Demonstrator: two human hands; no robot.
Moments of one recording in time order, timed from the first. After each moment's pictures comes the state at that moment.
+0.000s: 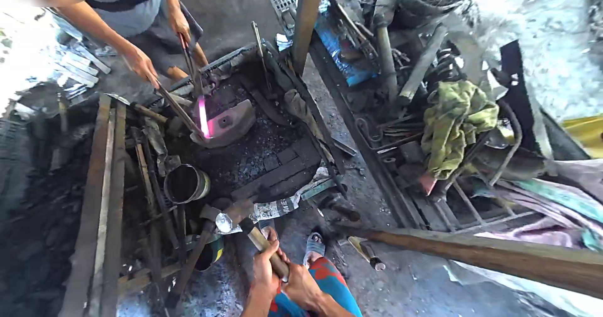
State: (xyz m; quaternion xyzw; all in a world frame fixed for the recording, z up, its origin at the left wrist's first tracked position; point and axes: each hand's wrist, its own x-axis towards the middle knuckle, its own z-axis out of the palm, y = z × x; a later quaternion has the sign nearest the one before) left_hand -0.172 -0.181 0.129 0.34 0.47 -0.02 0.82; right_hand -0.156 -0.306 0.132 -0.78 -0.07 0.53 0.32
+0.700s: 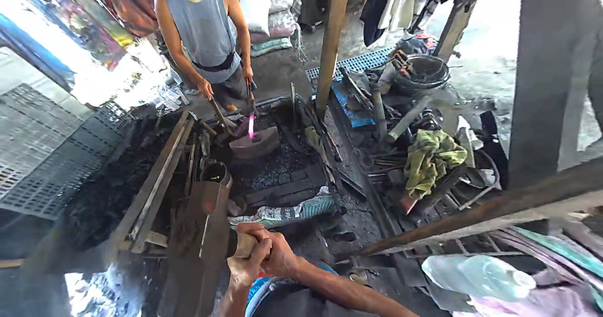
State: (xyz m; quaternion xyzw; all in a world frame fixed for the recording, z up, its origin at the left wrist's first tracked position) left_hand -0.258 -0.274 0.326 0.63 -0.01 0.34 0.70; right_hand -0.190 -0.359 0.245 -0.64 -0.45 0.09 0.61
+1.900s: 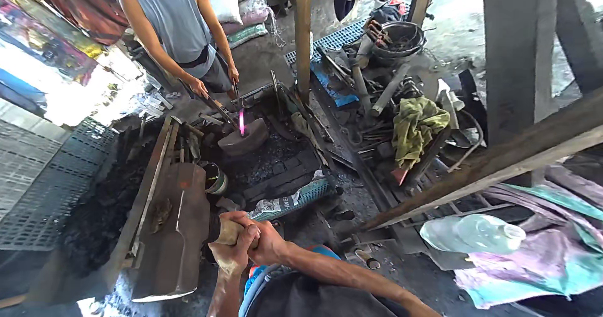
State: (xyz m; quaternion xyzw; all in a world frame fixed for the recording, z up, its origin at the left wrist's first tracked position) left_hand -0.239 -0.250 0.352 0.66 -0.02 0.35 0.66; right_hand -0.184 -0.332 0.262 -0.62 -0.43 0.08 0.65
